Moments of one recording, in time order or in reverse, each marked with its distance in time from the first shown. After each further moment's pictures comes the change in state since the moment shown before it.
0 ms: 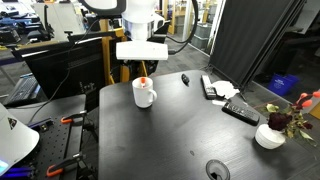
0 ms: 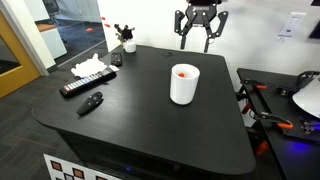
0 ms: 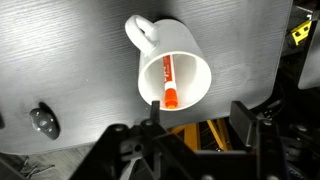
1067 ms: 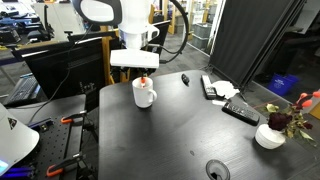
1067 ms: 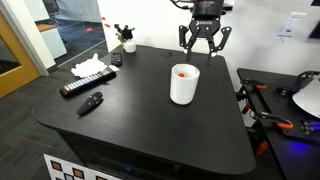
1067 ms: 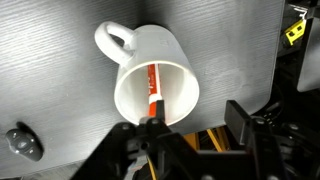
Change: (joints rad) arm 0.001 0.025 0.045 -0.054 -0.002 0.058 0.066
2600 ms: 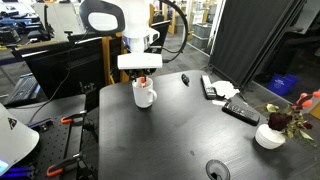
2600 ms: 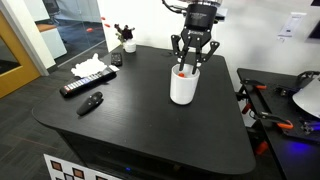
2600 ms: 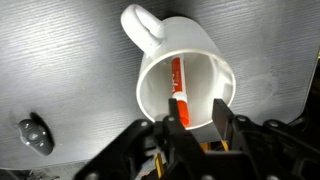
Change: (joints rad) arm 0.001 0.078 0.066 0.004 -0.004 0.175 -0.004
